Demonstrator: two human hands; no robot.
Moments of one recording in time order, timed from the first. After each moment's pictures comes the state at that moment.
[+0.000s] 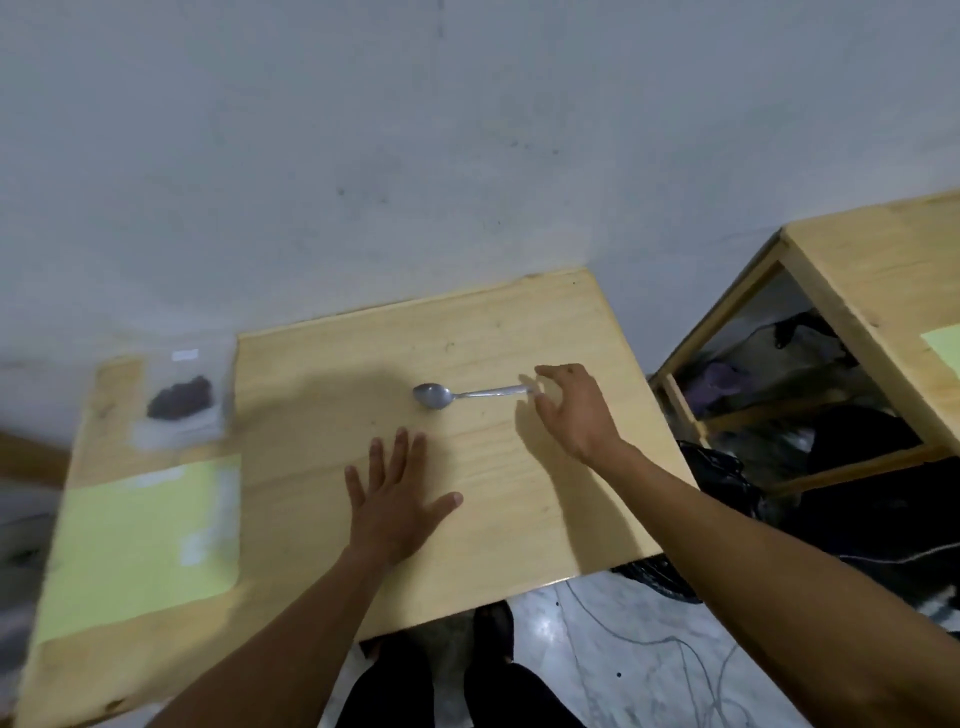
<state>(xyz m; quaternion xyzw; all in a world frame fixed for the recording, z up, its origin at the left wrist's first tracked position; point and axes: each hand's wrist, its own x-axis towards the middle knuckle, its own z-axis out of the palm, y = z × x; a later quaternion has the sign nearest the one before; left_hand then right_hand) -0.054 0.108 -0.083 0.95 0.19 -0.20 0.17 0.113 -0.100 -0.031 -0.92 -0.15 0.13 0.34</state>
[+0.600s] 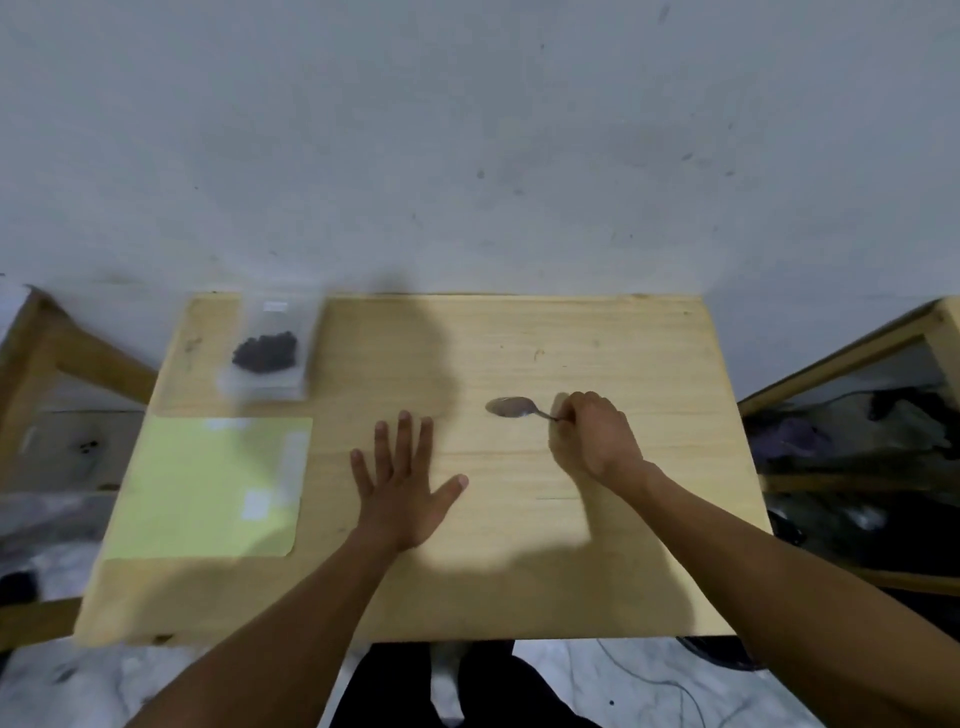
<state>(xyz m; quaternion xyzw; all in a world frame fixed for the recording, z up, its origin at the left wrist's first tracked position) -0.067 0.168 -0.091 0.91 0.30 -0.20 0.18 0.123 -0.009 -0.052 -0.93 -0.24 0.22 0.16</state>
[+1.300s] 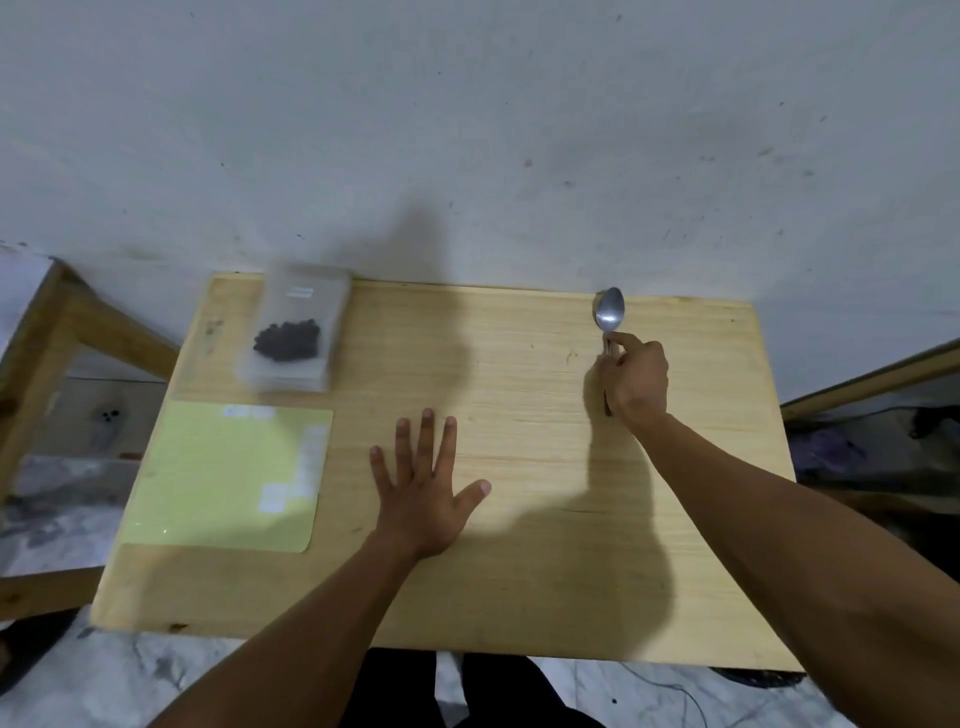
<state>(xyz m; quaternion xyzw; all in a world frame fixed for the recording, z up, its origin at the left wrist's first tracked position) -0.067 0.172 -0.089 0.91 0.28 -0.21 0.19 0.197 0.034 -0.078 -0.92 -0.04 0.16 0.35</state>
